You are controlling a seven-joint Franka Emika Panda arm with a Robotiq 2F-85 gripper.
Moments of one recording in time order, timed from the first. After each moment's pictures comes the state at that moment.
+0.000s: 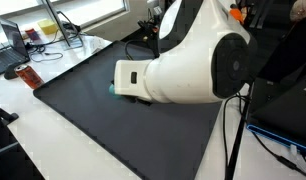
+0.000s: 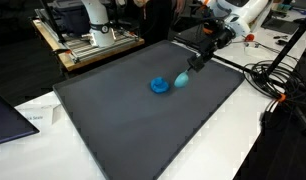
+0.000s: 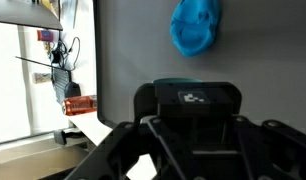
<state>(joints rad) 0.45 1.10 -0.07 -0.82 -0.68 1.40 0.53</state>
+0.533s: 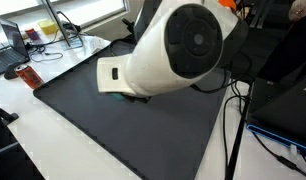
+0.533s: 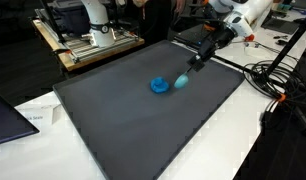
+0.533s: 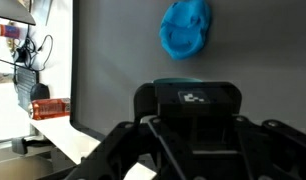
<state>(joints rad) 0.38 1.10 -0.03 -0.77 -0.58 1.40 0.40</state>
